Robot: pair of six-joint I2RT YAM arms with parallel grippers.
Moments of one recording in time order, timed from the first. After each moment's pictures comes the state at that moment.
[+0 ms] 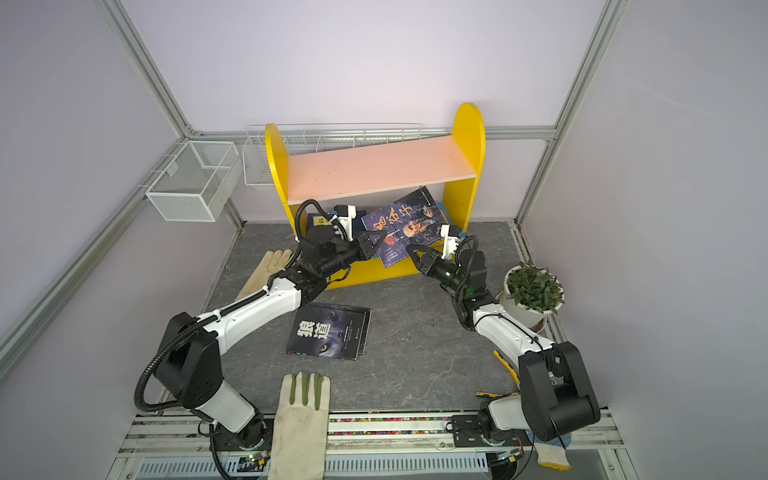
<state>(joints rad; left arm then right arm) -0.67 1.63 1.22 0.34 0.26 -0.72 0.30 1.40 0.76 0.65 -0.53 0.93</state>
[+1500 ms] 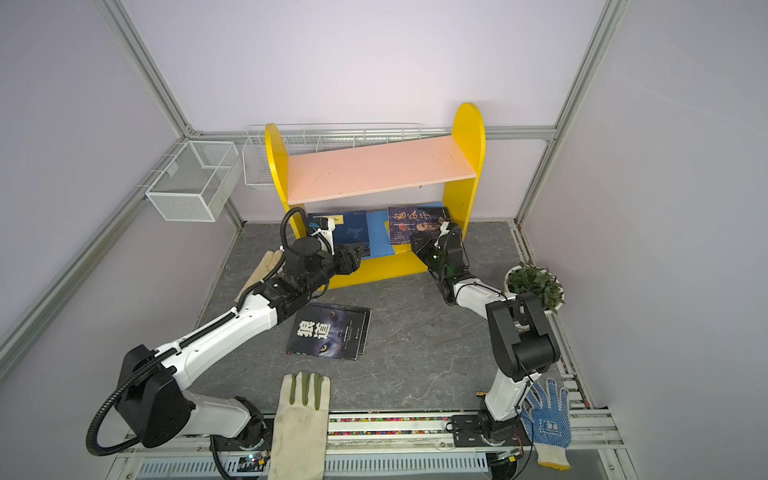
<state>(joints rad) -0.68 1.41 1.10 0.03 -0.07 -0.49 0.32 1.73 1.02 0.43 -0.19 0.99</state>
